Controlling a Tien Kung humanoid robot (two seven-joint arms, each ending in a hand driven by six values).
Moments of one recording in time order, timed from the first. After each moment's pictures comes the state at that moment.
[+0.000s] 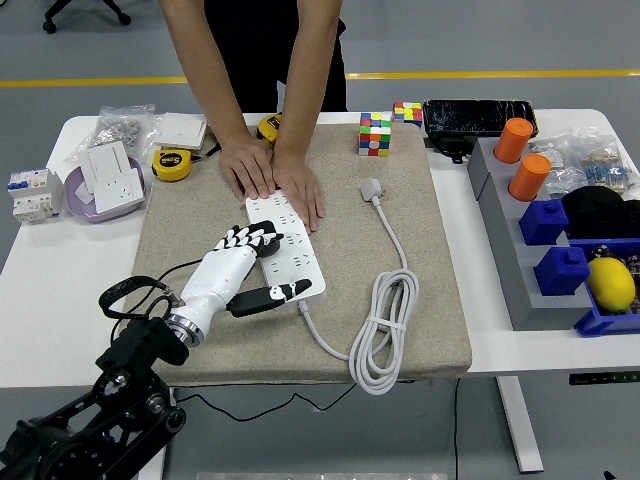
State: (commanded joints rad) left arm -0.18 0.16 -0.88 -1.37 2.12 0.23 0.19; right arm 0.06 -0.15 1.48 0.18 -1.45 -0.01 -0.02
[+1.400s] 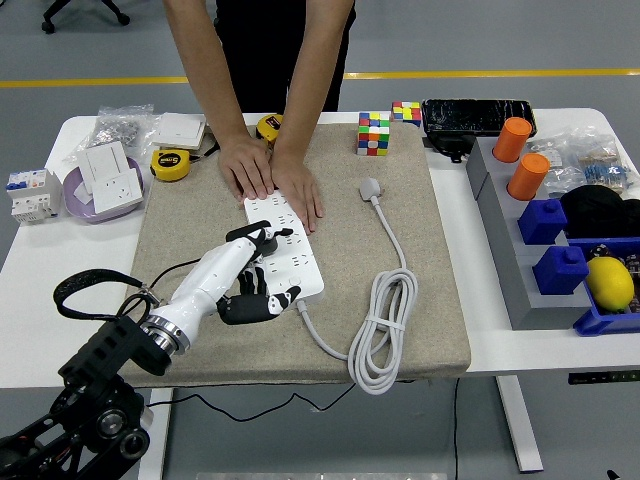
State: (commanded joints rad) left arm -0.07 0.25 -0.92 -1.78 1.92 0.08 0.34; right arm 0.06 -0.15 1.50 0.18 -1.45 -0.01 -0.02
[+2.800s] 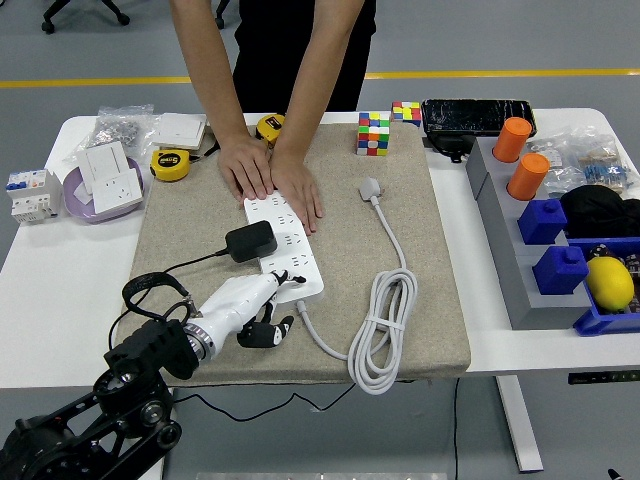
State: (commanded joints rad) left arm -0.17 0.20 -0.84 -1.55 2.06 -0.03 0.36; right arm 0.06 -0.15 1.49 0.18 -1.45 -0.02 -0.02
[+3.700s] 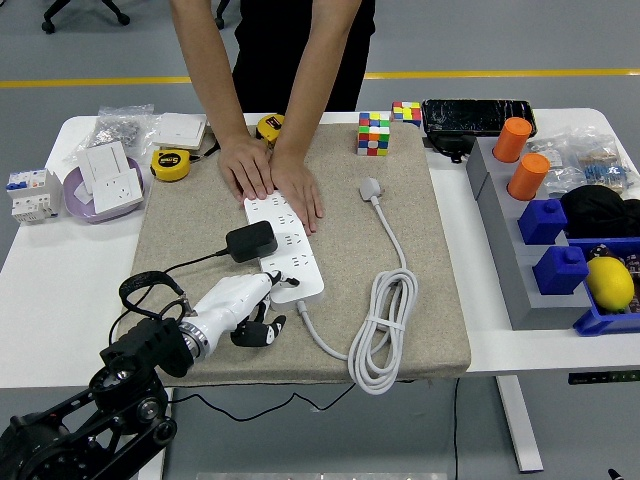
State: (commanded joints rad) left arm -0.18 0.22 -0.84 -1.53 2.05 -0.03 0.35; right arm 0.06 -0.15 1.50 0.18 -1.45 -0.02 -0.02
